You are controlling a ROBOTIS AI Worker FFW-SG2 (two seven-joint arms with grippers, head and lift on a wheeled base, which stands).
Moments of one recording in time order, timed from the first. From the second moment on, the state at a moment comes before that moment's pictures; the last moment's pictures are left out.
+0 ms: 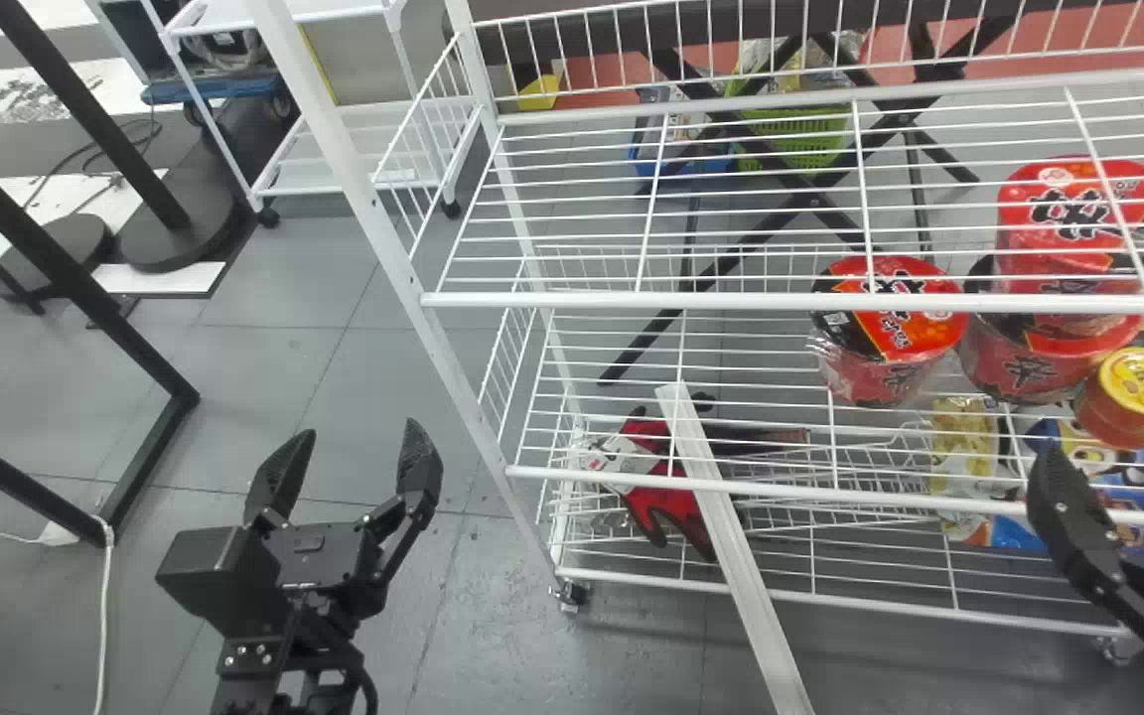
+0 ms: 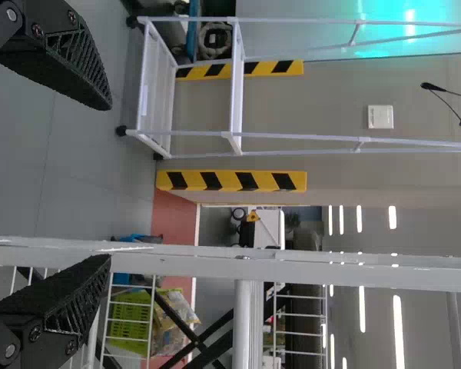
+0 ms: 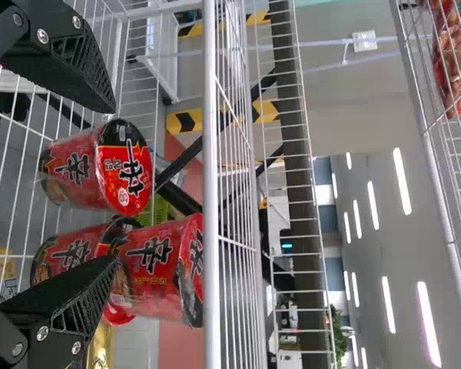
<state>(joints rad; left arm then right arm) 0.65 0.15 0.15 -1.94 0.21 -0.19 0.08 0.70 0.00 -0.04 -2.15 -0.09 -0.05 0.29</state>
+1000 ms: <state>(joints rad) 0.65 0.15 0.15 -1.95 0.21 -0.18 0.08 0.72 0.00 -0.04 -2.16 -0.09 -0.09 0.31</state>
